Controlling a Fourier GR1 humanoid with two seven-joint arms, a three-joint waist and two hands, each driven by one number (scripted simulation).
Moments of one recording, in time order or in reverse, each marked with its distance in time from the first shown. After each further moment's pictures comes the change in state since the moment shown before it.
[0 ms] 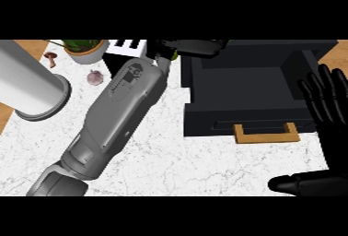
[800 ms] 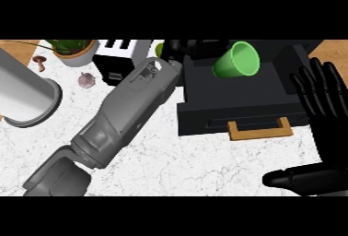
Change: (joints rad) left arm -0.151 0.000 -0.226 0.337 0.199 0.052 -0.106; right arm -0.051 0.004 0.016 0.033 0.002 0.007 -0.013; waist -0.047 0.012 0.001
